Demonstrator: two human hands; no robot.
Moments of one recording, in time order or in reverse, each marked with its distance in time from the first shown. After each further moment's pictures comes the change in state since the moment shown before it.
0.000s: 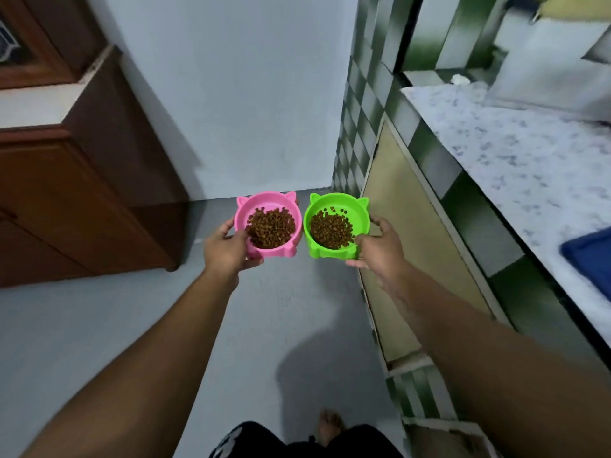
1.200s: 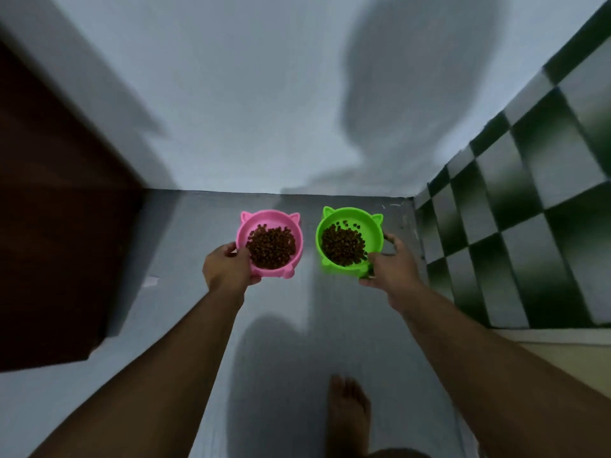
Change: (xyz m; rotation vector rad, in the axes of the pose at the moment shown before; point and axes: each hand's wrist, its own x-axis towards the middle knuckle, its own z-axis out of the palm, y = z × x) left_hand 0.759 -0.220 0.144 0.134 0.245 -0.286; right_hand 0.699 0.224 0.348 -0.295 0.034 0.247
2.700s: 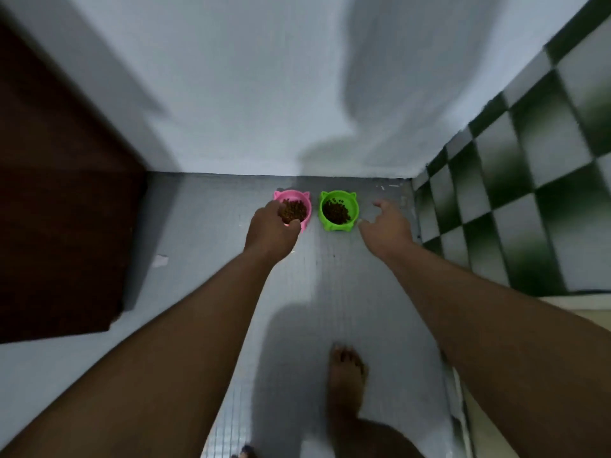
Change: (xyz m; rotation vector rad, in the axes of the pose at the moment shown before) left_hand -0.054 0.052 0.018 0.611 -0.266 0.452; right_hand -0.011 -0.034 0.002 -0.691 0.039 -0.276
